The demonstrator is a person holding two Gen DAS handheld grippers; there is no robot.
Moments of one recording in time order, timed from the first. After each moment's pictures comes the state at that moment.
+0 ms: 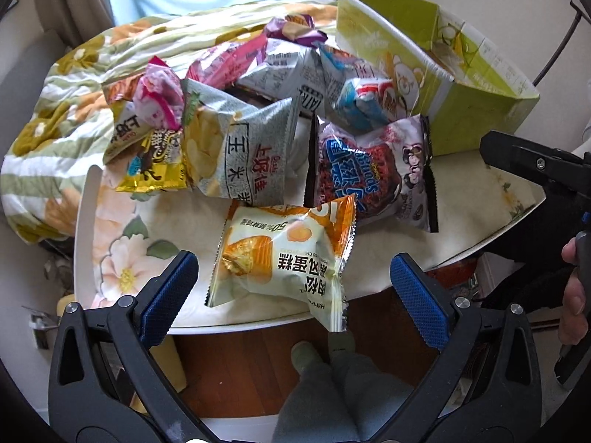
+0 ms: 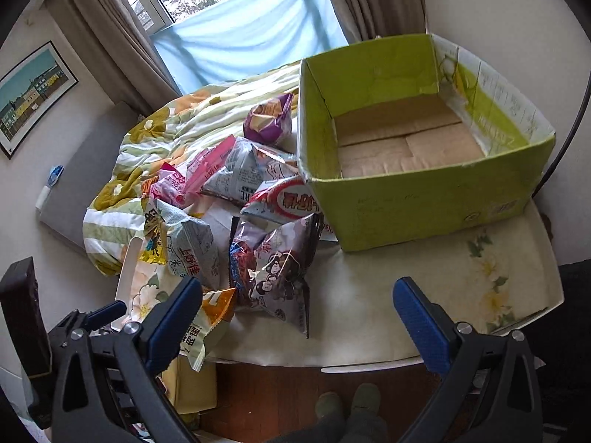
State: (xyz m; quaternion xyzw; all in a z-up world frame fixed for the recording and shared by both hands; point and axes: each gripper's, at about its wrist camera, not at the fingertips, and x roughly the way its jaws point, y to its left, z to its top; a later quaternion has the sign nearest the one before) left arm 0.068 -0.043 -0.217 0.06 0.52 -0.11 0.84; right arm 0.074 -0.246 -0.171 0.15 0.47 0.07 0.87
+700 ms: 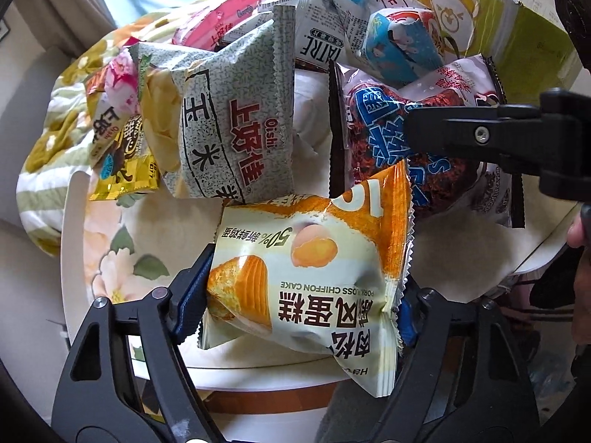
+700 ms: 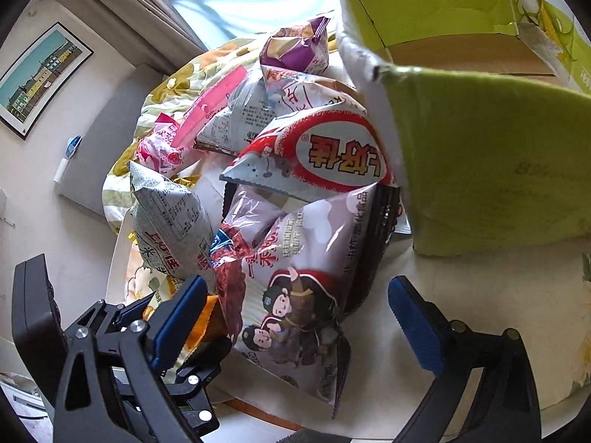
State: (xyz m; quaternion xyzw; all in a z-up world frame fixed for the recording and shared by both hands) left arm 0.103 -0.059 -0.281 0.13 0.54 -0.06 0.83; right arm 0.146 -0.219 -0.258 0.17 0.53 0.17 0.81
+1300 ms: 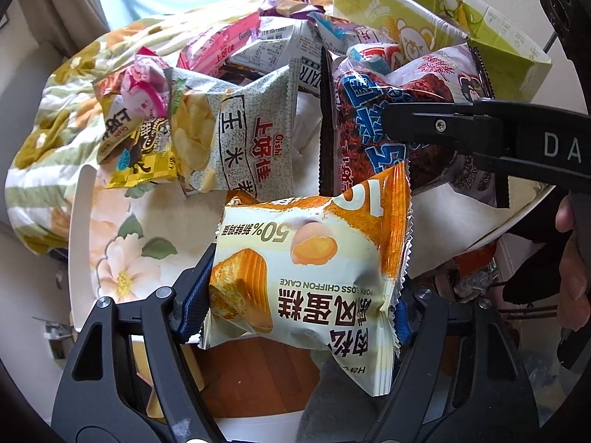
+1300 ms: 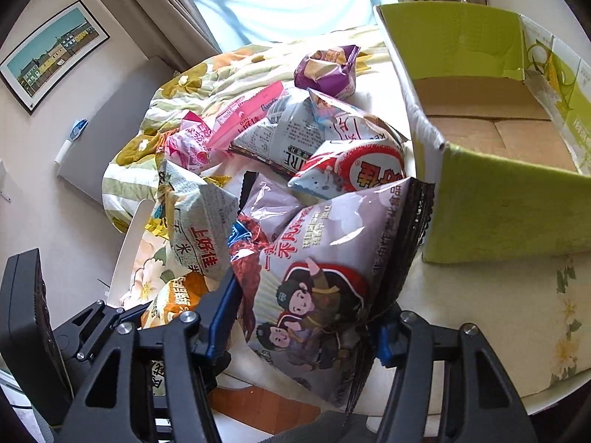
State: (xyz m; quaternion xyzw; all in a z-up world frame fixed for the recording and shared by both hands) left arm 0.068 -0.030 -0.237 0.10 0.53 -0.11 0.84; right arm 0.129 -0.197 -0.220 0.12 0.50 0.16 0.84
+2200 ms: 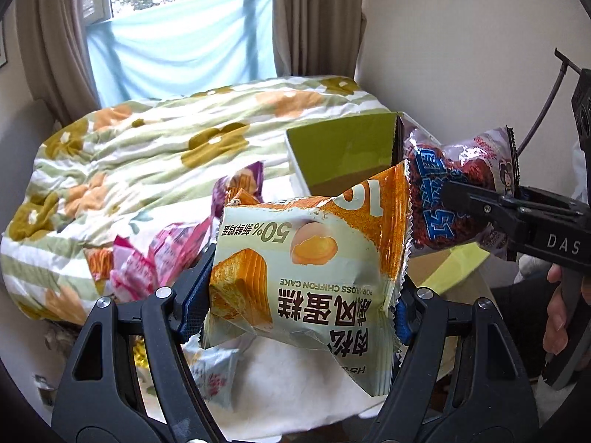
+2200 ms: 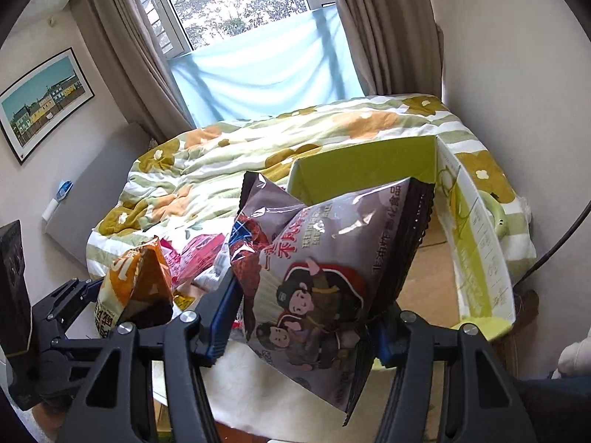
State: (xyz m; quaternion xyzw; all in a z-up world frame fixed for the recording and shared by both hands) left arm 0.185 -0.149 -0.086 0.06 0.41 -0.14 0.90; right arm 0.169 -0.327 -0.086 0.11 0.41 0.09 0.90
